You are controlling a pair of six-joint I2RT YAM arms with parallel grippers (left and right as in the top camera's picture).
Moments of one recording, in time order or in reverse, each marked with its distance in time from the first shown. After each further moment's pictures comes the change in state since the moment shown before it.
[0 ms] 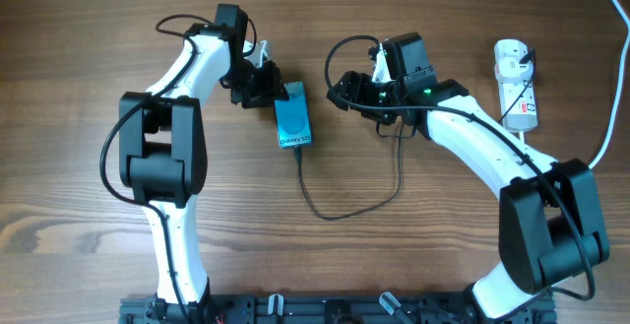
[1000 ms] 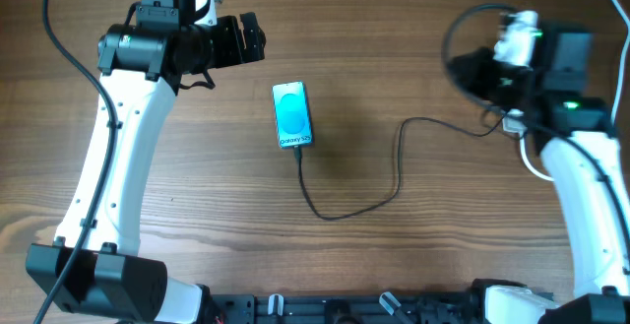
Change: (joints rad) left arm 0.001 -0.623 -0.025 -0.037 -0.231 -0.059; right arm -0.466 -0.396 0.008 -0.238 -0.032 -0.216
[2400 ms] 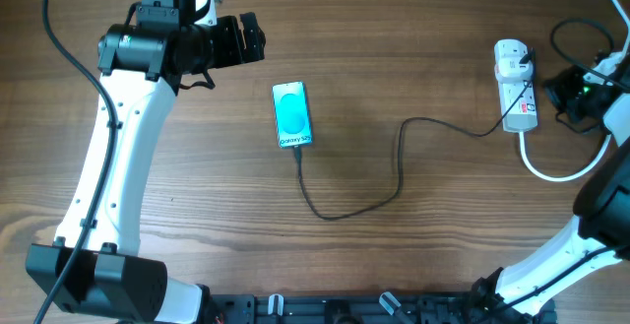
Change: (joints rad) left arm 0.000 0.000 0.000 0.000 -0.004 0.000; right arm -0.474 0.653 0.143 0.245 -0.033 -0.077
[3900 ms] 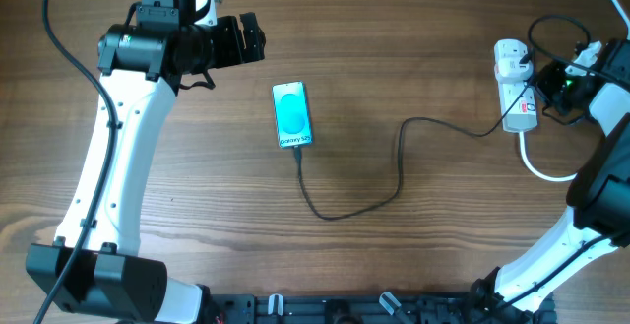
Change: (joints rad) left arm 0.000 0.000 0.000 0.000 0.000 0.000; right arm 0.064 0.053 0.048 -0.037 0.041 -0.057
